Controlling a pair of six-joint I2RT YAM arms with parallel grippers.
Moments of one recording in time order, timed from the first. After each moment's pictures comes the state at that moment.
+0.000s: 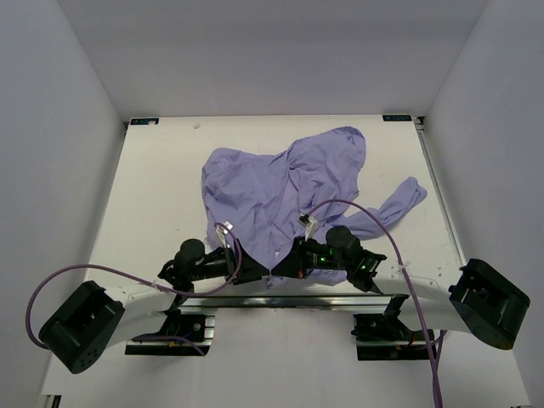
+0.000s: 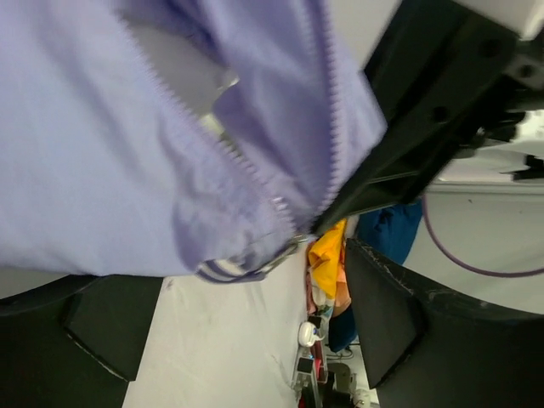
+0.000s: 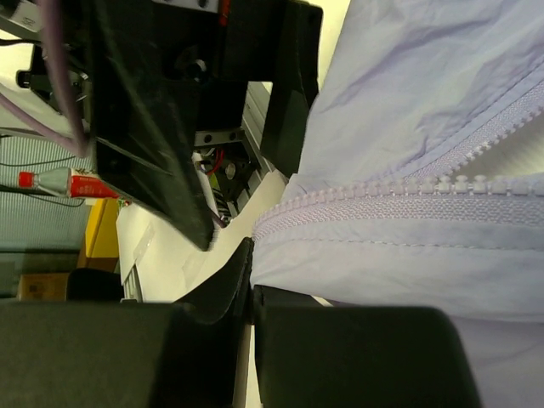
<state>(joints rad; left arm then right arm) -0.64 1.06 0.04 0.74 0.66 -1.15 0.96 1.17 0.35 0.52 -0.45 0.85</state>
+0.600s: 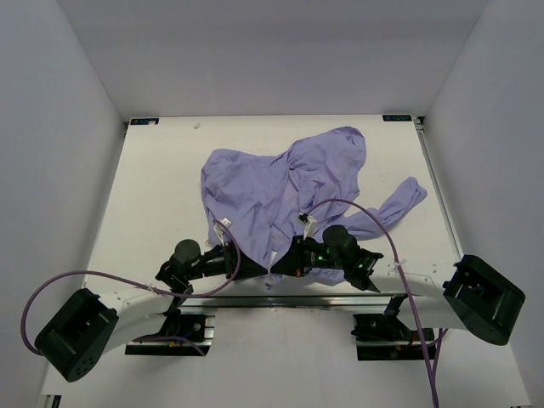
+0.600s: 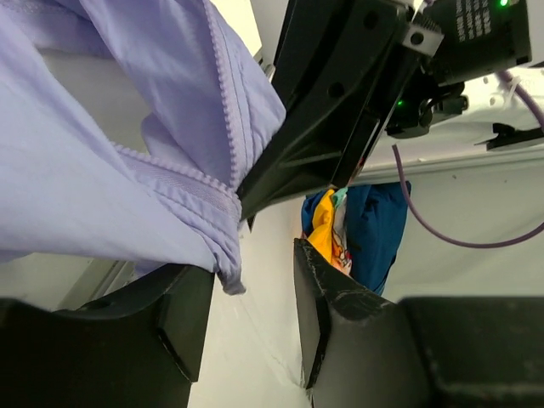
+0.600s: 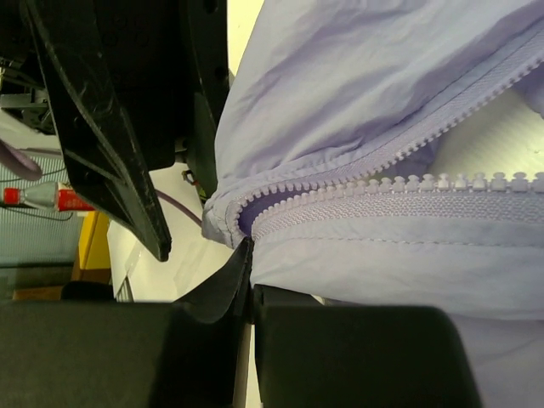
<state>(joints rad) -0.64 1.00 0.04 0.84 0.69 -1.15 0.96 1.21 0.37 0.52 -0.42 0.85</state>
